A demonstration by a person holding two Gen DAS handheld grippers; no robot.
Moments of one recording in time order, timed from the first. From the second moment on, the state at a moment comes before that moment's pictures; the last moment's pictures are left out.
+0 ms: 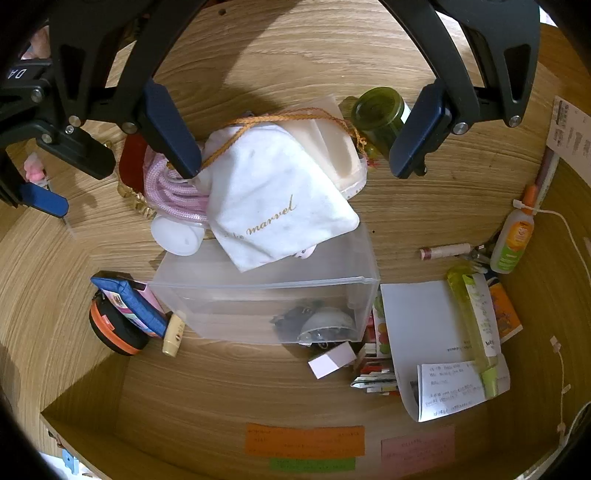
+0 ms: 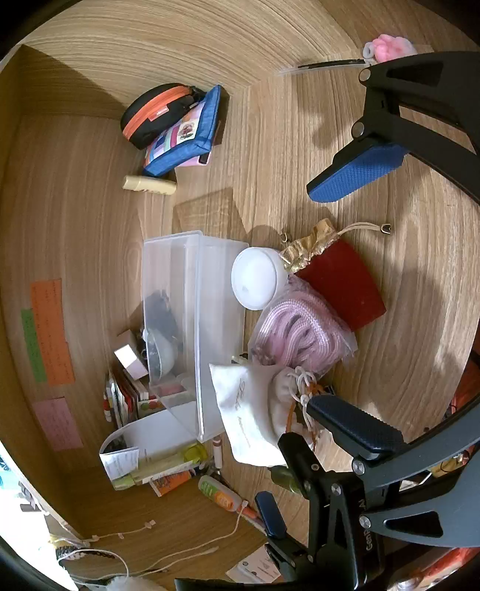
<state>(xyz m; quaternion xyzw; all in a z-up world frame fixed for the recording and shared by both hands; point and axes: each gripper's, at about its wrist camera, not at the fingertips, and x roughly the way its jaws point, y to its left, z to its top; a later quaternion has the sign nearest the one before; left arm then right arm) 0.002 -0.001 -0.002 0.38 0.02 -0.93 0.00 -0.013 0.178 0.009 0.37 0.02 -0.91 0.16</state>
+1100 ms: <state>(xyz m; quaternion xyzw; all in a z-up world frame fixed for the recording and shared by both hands) 0.009 -0.015 0.015 0.36 0.01 -0.93 0.00 -0.010 0.182 0.012 0.37 0.02 -0.92 0.15</state>
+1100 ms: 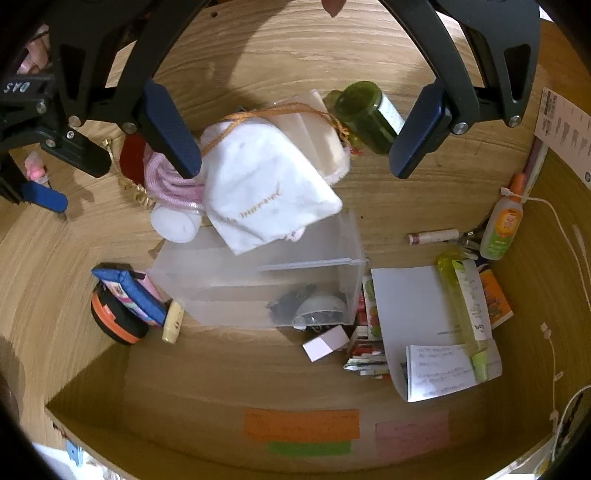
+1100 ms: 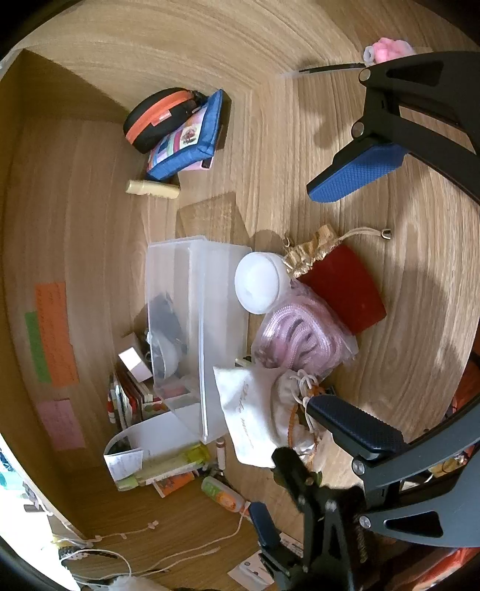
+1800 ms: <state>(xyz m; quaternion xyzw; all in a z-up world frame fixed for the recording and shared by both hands) -0.001 -0.120 -0.029 0.46 0.11 -0.88 0.00 -0.072 0.207 0.002 0.40 0.01 -0.91 0.14</state>
